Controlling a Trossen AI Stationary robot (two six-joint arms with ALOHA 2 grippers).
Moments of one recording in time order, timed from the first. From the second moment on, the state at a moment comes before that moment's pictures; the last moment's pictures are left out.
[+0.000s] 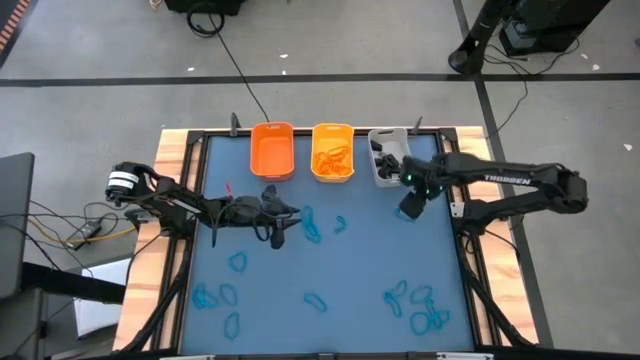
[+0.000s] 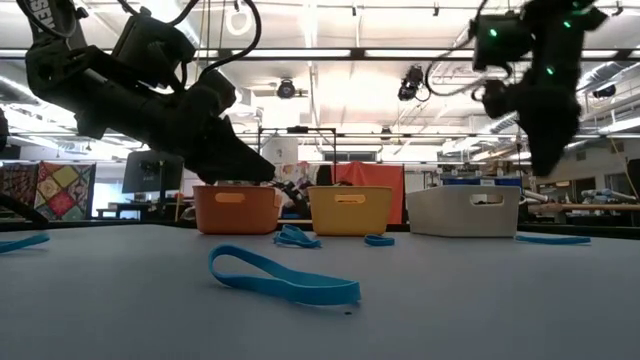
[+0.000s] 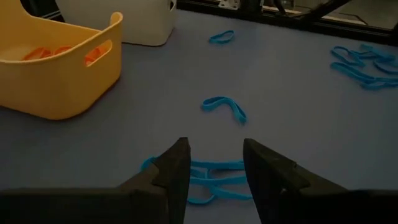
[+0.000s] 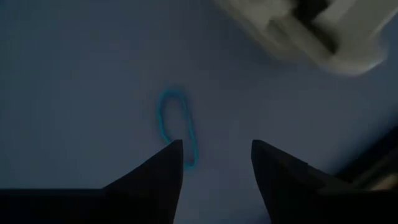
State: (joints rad) left arm -0.01 1.51 0.34 0.83 -0.18 -0.18; right arm -0.32 1.11 0.78 -1.08 0.07 0.44
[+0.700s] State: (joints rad) left arm -0.01 1.51 0.34 0.85 -0.32 -0.13; right arm -0.13 1.11 0.45 -0.78 0.06 0.61
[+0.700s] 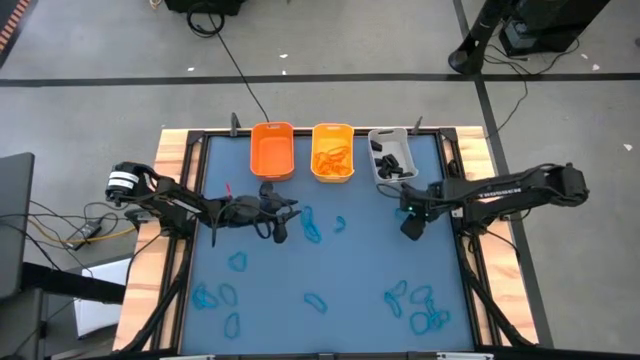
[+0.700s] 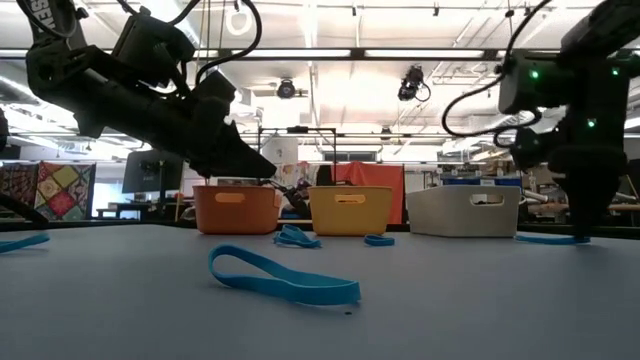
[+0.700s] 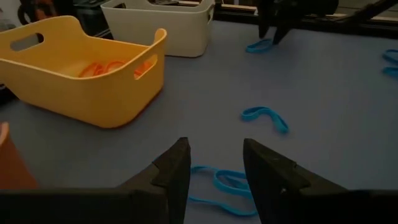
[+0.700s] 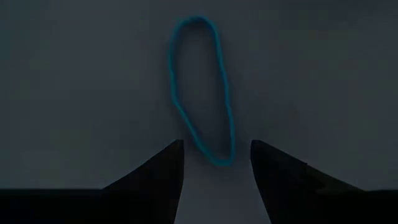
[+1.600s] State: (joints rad) left arm -0.01 1.51 0.40 0.85 -0.27 -0.13; right arm 0.03 1.16 0.51 -0.31 0.05 0.58
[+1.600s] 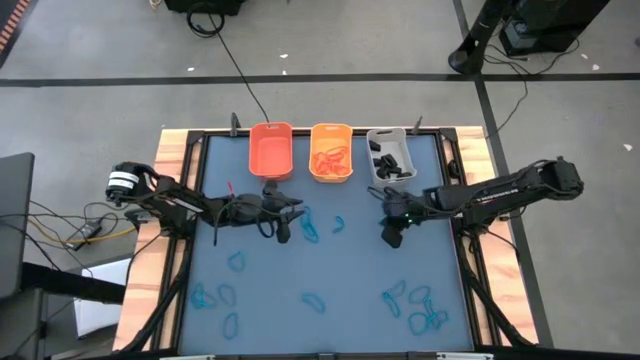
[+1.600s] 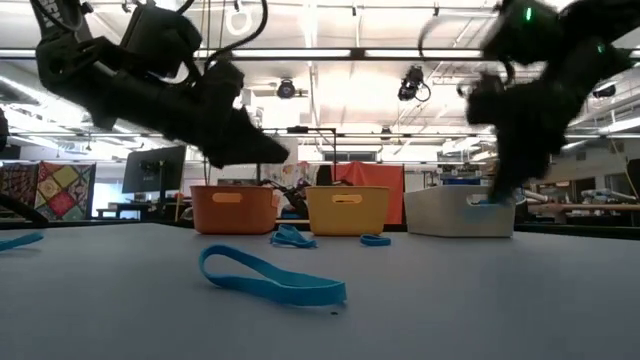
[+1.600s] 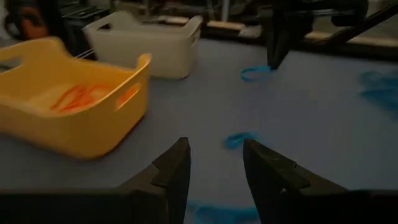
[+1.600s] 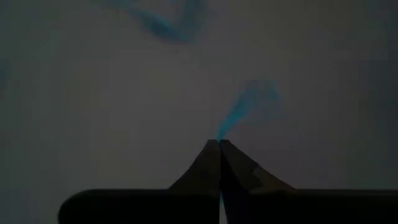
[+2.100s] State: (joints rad) left arm -0.02 1.61 0.52 0.95 -0.16 -0.11; right arm 0.07 1.30 0.52 0.25 0.09 0.41
